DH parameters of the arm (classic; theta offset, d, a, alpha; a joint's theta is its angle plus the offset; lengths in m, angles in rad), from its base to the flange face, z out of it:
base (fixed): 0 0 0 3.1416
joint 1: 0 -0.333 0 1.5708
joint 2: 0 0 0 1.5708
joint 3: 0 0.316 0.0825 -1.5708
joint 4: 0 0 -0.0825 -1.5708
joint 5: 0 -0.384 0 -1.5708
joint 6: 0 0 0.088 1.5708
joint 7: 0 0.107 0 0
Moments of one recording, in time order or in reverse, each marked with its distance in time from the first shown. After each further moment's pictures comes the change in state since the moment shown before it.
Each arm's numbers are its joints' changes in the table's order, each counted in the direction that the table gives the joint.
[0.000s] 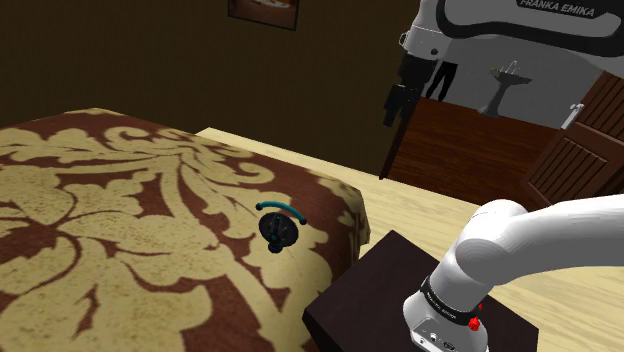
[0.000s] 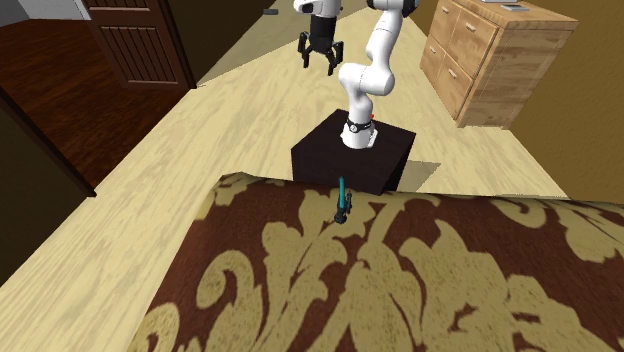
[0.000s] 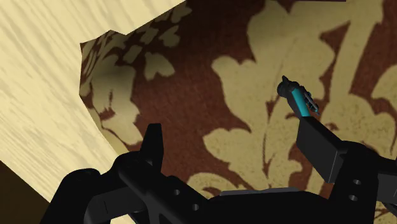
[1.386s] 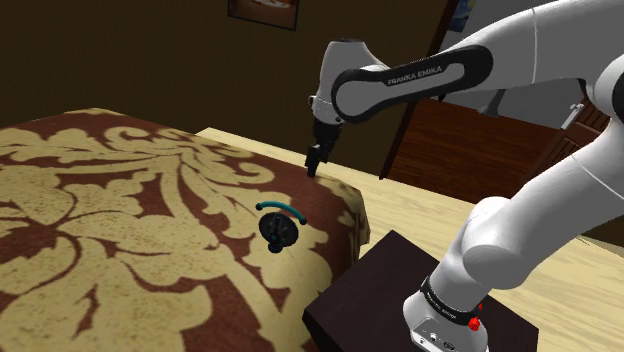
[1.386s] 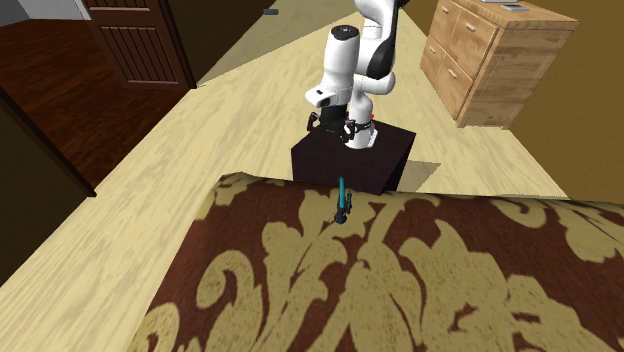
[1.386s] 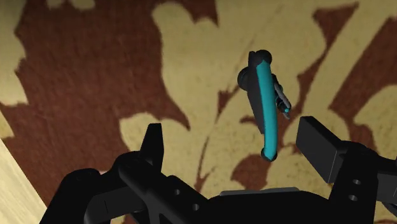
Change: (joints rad) arm -0.150 0.444 0.113 0.120 -0.061 0.535 -0.021
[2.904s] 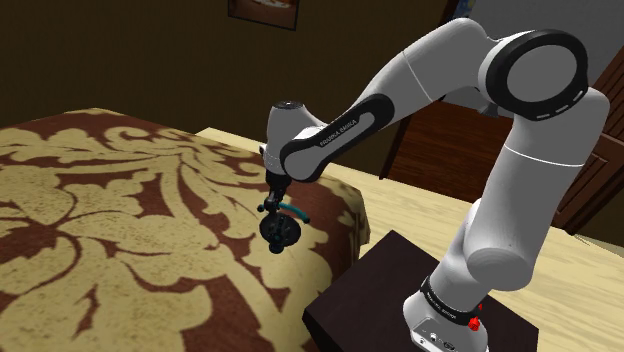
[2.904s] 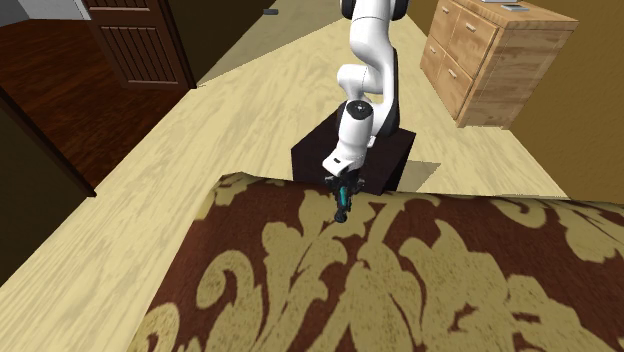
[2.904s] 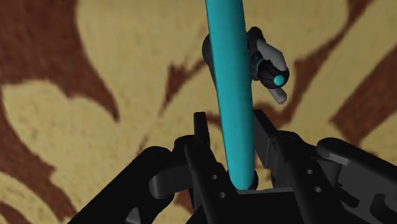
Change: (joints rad) arm -0.074 0.467 0.075 -0.099 0.062 0.351 0.025
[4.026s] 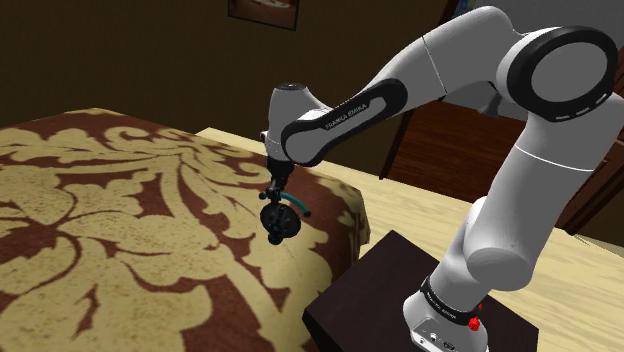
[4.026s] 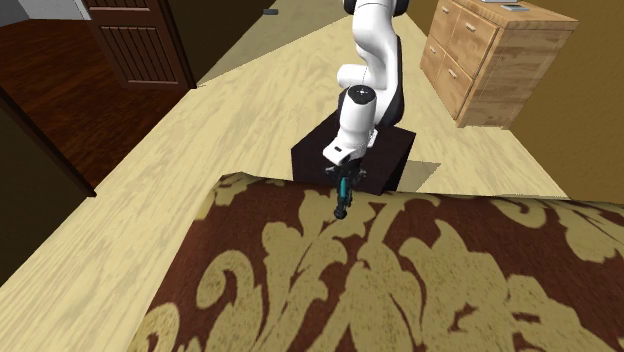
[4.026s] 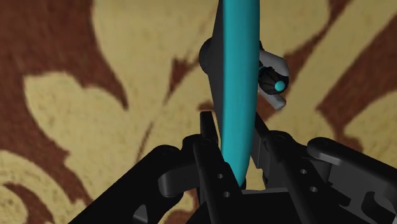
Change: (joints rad) arm 0.002 -0.077 0.005 -0.026 -0.027 -0.102 -0.022
